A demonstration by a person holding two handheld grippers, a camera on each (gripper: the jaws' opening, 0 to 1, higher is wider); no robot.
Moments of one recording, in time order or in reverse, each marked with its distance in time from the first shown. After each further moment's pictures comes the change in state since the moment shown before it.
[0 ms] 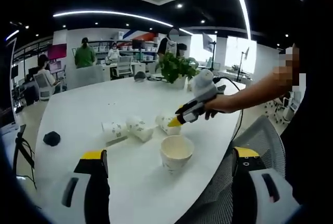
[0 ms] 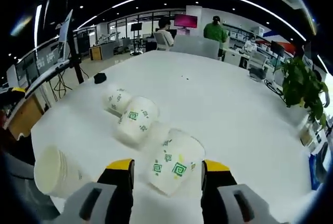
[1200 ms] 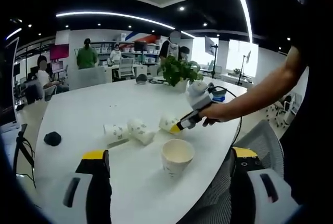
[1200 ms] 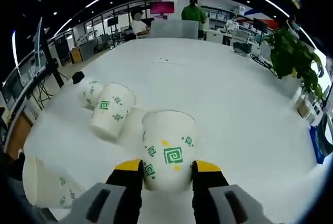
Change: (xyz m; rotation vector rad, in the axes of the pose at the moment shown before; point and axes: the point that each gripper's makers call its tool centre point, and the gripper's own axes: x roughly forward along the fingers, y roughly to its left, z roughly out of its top) left arm -0.002 0.001 0.008 -0.018 -0.034 0.003; right arm 0.008 -0.016 -0.025 0.132 0.076 -0.056
